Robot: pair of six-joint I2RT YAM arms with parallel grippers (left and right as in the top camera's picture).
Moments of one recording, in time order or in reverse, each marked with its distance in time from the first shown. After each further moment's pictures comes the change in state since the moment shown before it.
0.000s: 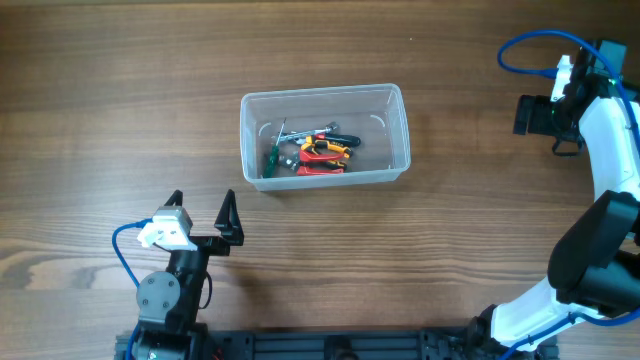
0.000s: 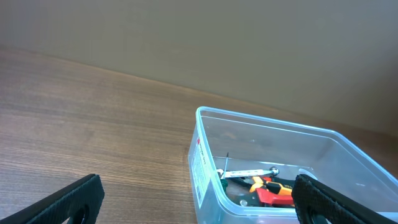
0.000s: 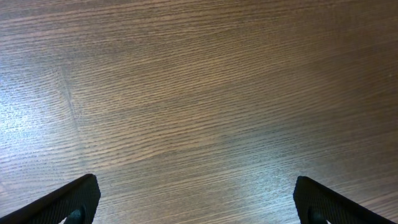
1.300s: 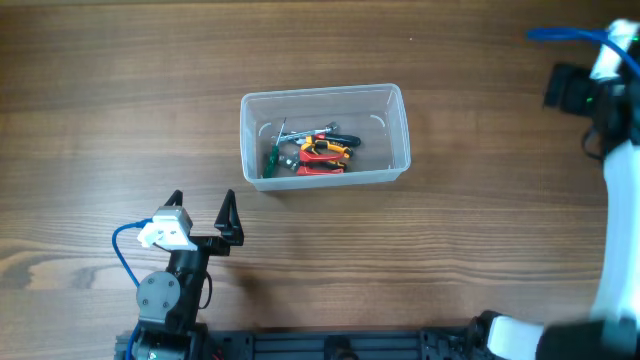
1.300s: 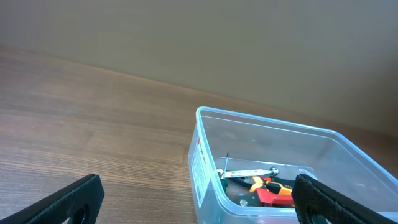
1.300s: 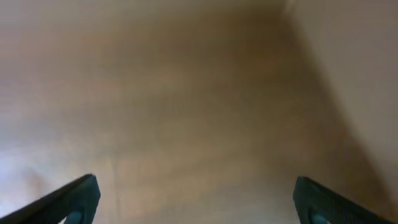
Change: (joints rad) left arm 0.000 0.000 0.000 0.000 0.000 0.000; right arm 0.000 -0.391 -0.031 0.167 -0.035 0.000
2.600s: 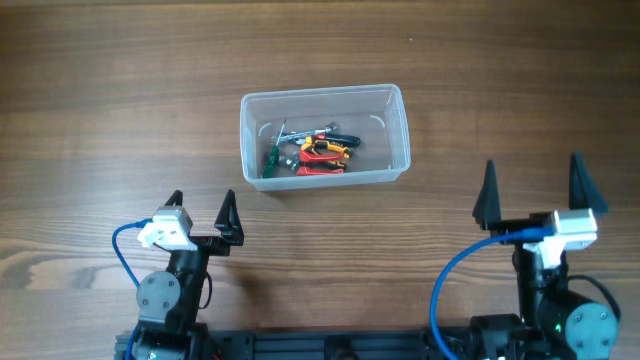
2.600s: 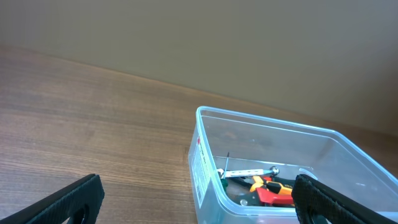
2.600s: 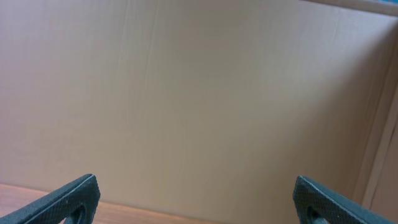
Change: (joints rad) left arm 0.000 -0.001 0.000 -0.002 0.000 0.000; right arm 0.382 -1.268 -1.024 0.790 -0.101 -0.040
